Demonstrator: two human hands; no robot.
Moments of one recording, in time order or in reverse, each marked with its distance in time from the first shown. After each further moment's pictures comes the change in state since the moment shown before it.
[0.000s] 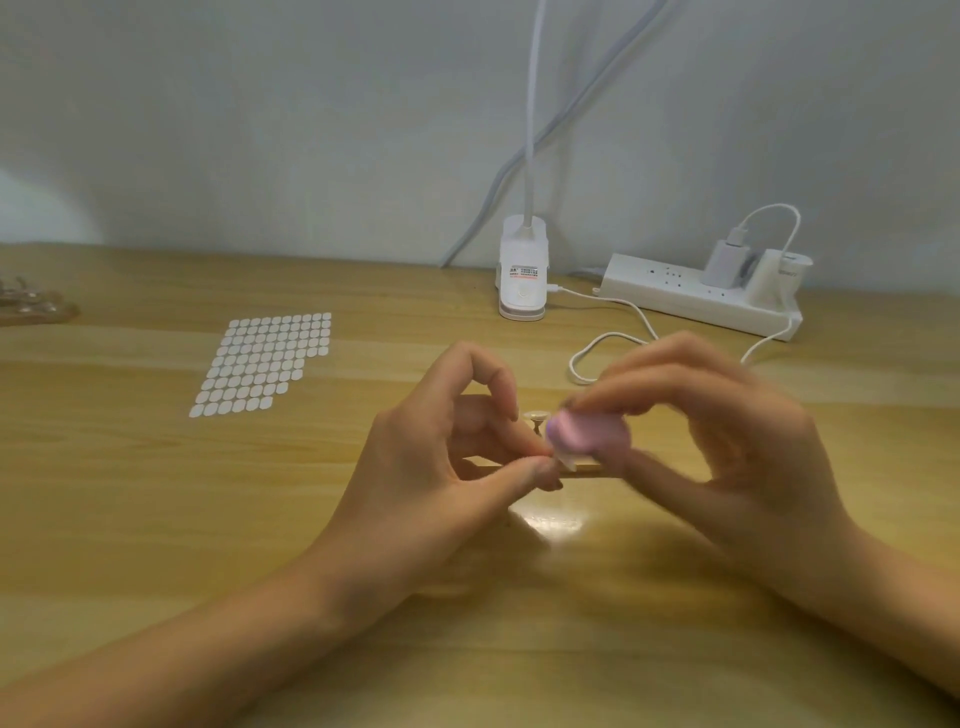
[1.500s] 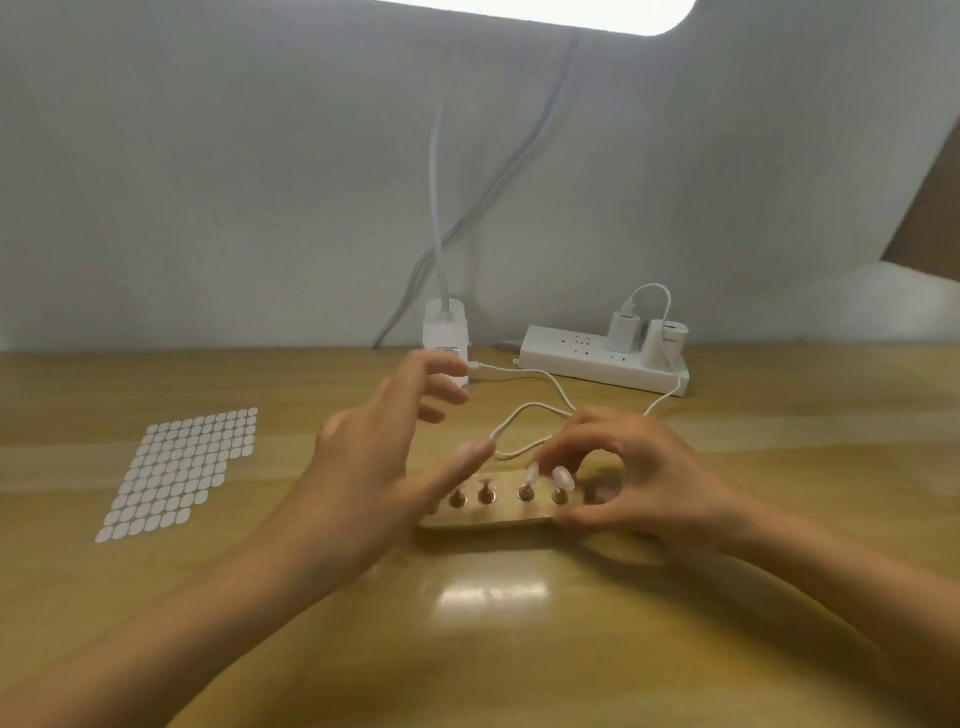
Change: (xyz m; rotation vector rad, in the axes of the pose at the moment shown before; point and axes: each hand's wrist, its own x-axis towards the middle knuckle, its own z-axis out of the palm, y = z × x) left_hand 0.055 0.018 -0.005 0.640 -0.072 0.056; right_hand 0.012 0.039 -0.048 -0.080 -0.341 0.411
